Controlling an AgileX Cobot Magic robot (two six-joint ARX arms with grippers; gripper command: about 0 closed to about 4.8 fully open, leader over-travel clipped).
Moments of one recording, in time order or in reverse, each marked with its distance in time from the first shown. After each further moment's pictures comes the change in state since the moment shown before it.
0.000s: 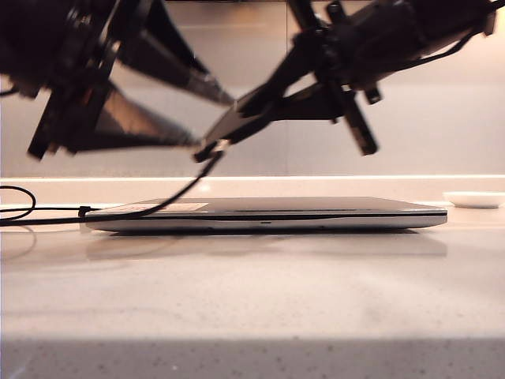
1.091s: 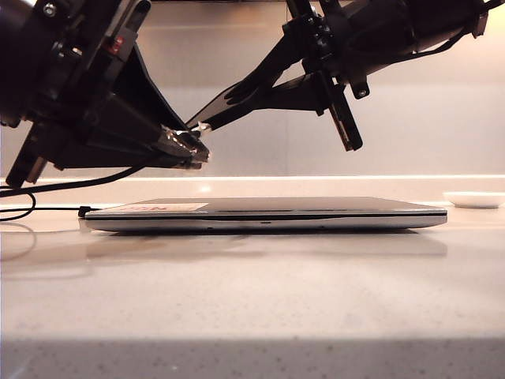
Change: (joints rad) left arm 0.000 0.002 -0.043 -0.039 0.003 -0.012; right arm 0.038 0.018 0.001 0.076 -0.037 0.050
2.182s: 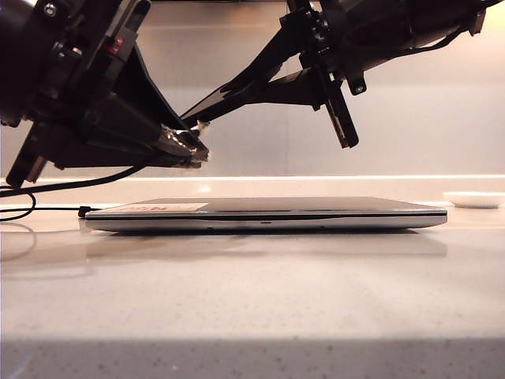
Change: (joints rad) left arm 0.000 0.000 0.000 0.000 0.000 0.000; right arm -0.004 -0.001 0.002 0.014 -0.010 0.031
